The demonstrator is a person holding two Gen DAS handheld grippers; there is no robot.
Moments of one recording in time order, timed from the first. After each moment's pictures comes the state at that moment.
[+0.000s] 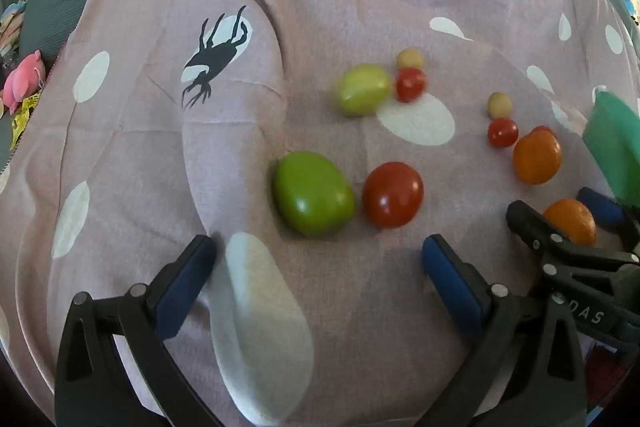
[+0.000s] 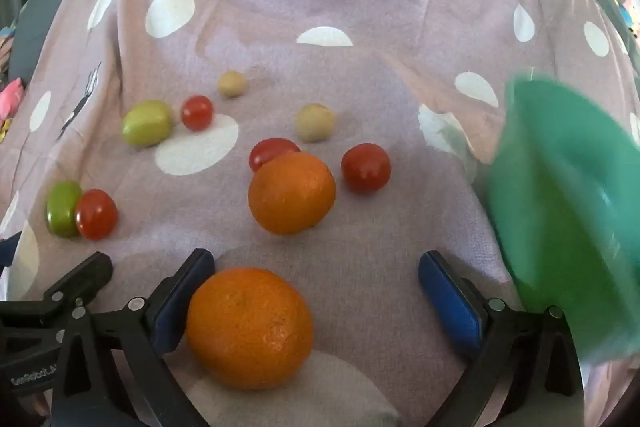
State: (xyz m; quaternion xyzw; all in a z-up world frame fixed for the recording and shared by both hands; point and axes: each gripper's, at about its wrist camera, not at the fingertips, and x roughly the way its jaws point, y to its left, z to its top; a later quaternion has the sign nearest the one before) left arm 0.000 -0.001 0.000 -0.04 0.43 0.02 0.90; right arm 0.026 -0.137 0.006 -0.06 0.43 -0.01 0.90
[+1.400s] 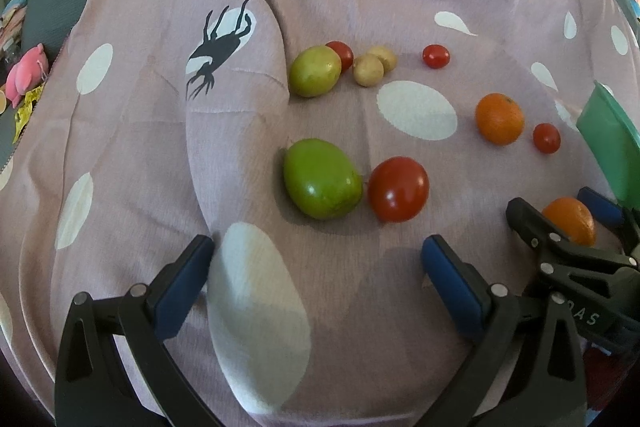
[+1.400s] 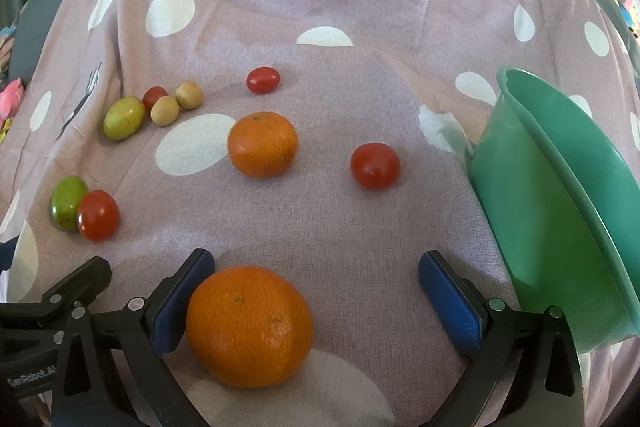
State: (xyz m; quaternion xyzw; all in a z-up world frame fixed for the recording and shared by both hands) left arm 0.008 0.001 0.005 -0.05 0.46 0.03 0.89; right arm 0.027 -0.136 0.008 -0.06 0.43 0.00 0.90
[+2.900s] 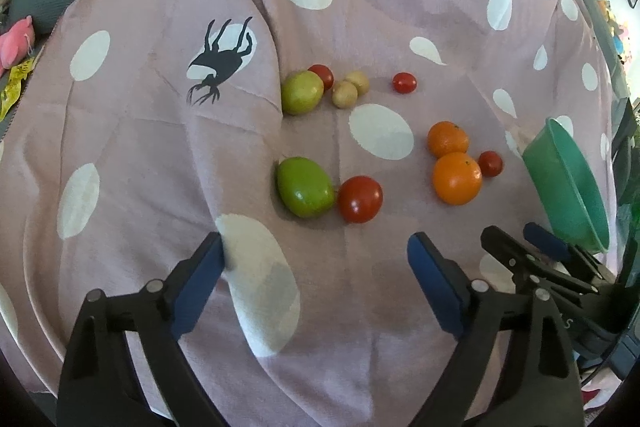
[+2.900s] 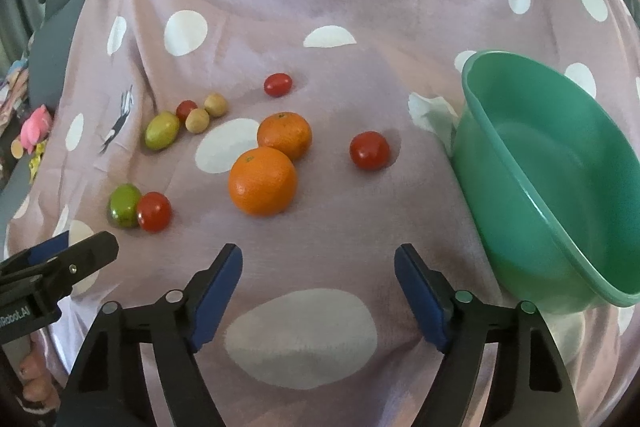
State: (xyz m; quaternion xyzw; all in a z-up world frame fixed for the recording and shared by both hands) left arm -0.008 0.022 0.044 -0.12 0.47 -0.03 0.88; right arm 0.002 -0.151 0.038 0.01 0.46 0.04 0.89
